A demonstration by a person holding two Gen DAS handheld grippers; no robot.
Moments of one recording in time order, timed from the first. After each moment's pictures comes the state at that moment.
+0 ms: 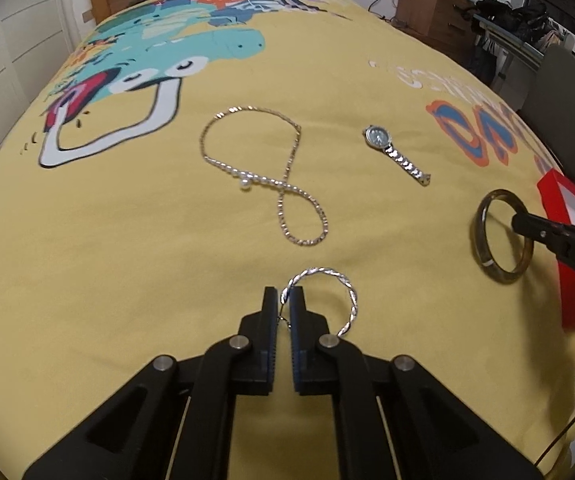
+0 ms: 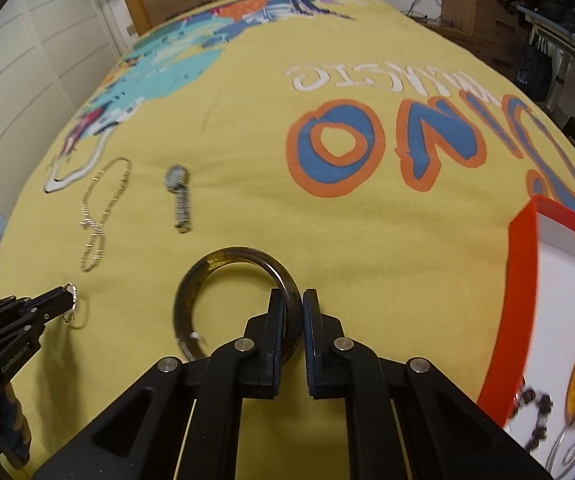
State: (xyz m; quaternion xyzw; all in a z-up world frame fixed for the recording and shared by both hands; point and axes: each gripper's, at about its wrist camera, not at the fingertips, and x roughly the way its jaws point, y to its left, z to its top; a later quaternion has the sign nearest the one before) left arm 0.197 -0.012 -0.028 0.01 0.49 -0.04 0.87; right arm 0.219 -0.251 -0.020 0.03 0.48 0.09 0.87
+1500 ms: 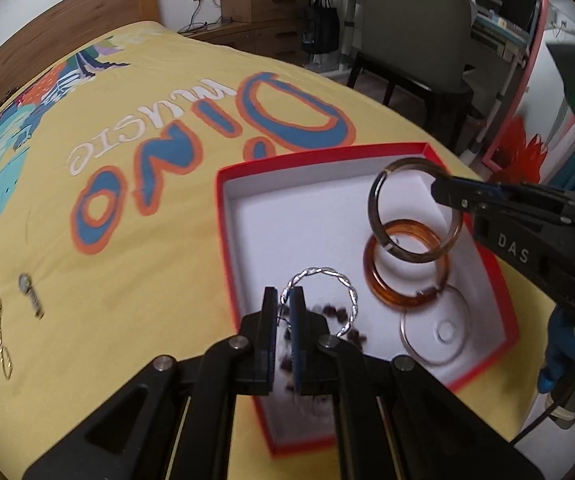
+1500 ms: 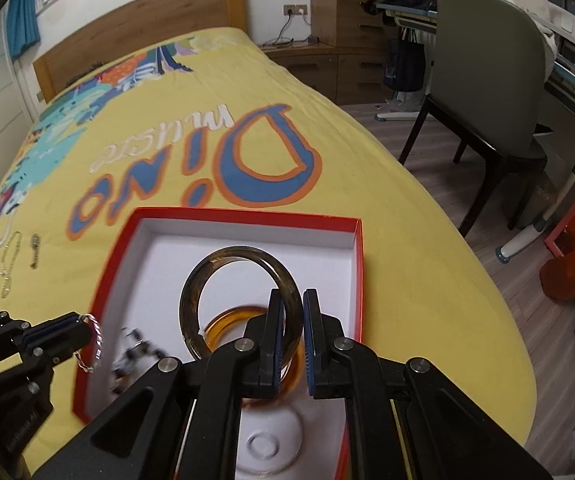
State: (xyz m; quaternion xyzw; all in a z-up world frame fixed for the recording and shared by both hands) left arm 0.187 -0.362 0.002 0.13 0.47 -0.24 0.84; right arm 0.167 -0.512 0.014 0.05 0.45 -0.09 0.89
